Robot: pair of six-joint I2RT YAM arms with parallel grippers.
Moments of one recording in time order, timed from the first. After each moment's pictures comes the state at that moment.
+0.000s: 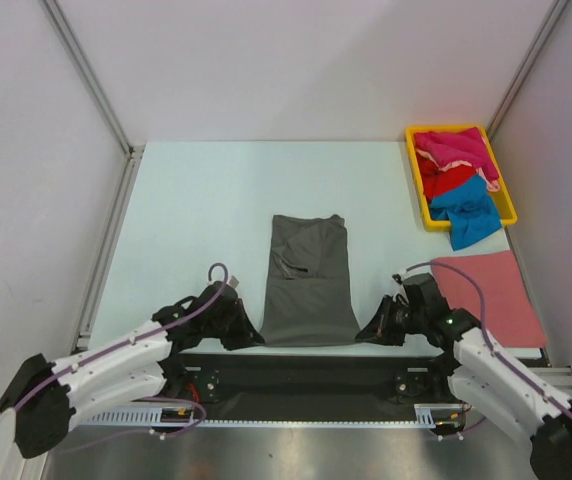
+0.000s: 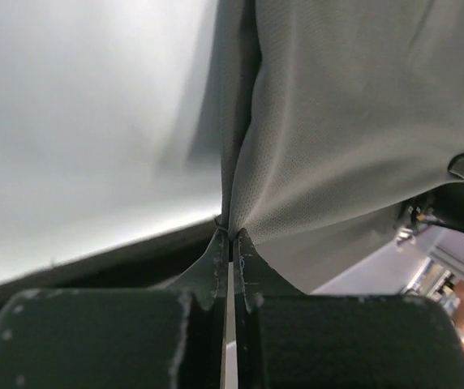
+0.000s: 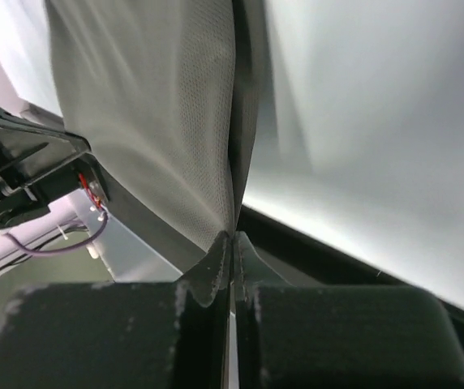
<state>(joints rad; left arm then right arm) -0.79 0.89 0.34 -0.41 0.18 -1.11 0.46 0.78 0.29 -0.44 -0.52 0.87</state>
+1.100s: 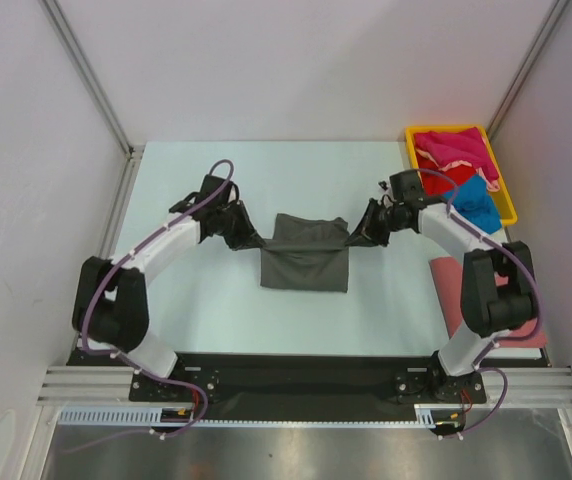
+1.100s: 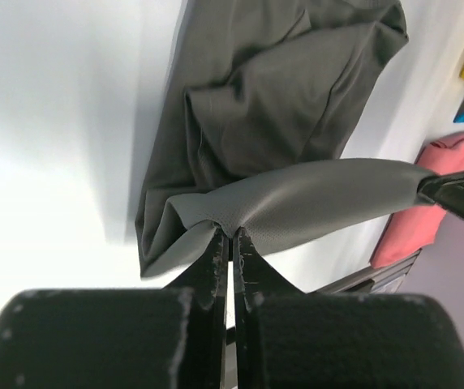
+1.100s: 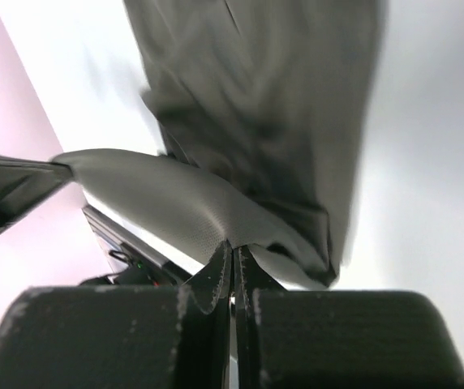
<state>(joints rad) -0.35 1.55 1.10 -0.52 0.31 -0.78 0.23 1.65 1.14 -0.51 -0.59 0.65</state>
